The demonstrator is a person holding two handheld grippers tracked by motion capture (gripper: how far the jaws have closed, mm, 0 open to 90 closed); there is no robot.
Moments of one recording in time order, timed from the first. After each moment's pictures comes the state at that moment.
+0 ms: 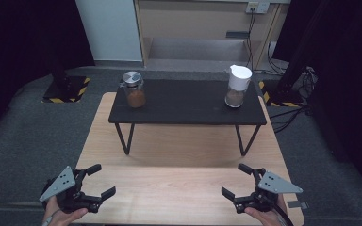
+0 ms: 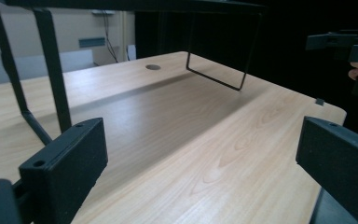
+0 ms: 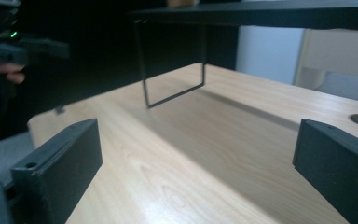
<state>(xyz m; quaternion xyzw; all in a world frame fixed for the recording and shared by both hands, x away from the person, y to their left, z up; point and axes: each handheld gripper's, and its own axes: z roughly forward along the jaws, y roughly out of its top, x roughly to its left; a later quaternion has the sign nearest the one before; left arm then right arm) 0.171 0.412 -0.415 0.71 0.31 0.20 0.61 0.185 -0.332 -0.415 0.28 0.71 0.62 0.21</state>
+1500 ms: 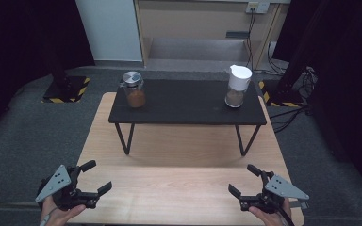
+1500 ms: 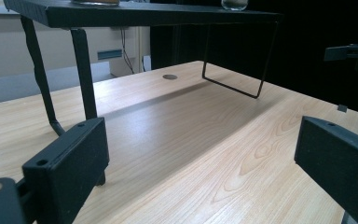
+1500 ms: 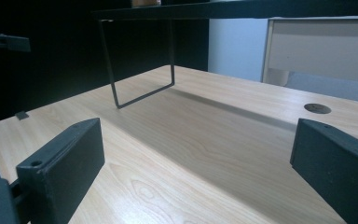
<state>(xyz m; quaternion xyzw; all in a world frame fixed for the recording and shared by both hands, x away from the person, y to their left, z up) 0.168 0.416 -0.419 0.70 0.30 0.23 0.61 0.172 -0.338 -0.430 0.31 0.69 0.61 0.24</state>
